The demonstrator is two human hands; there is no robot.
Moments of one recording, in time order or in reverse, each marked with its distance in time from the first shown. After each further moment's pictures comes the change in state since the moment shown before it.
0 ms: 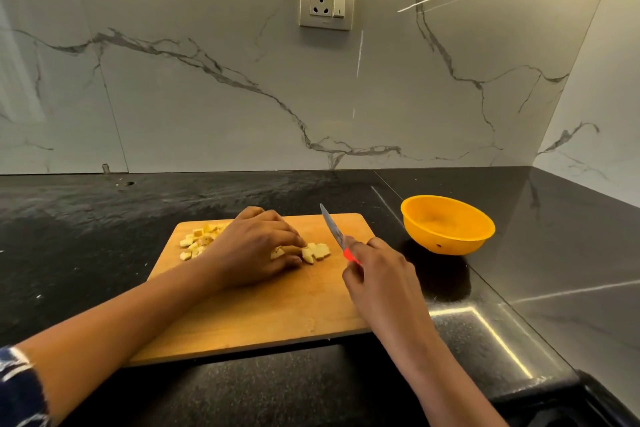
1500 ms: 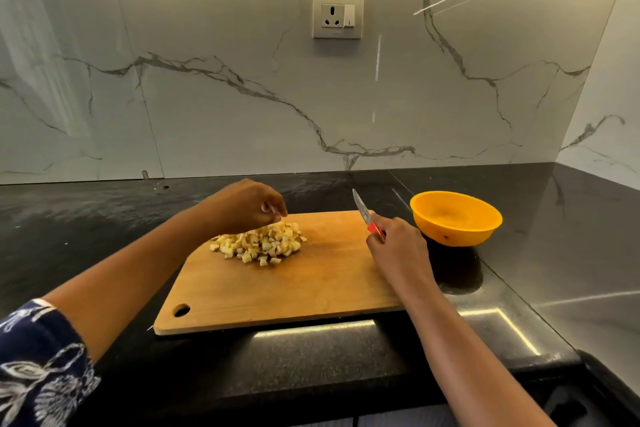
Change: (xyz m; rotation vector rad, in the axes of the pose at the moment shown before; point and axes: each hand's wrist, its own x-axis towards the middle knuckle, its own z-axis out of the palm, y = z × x) left_hand -0.004 -0.026 -0.055 -0.184 -0.104 -0.247; right_hand 0.031 0.027 0.012 0.122 0.041 0.174
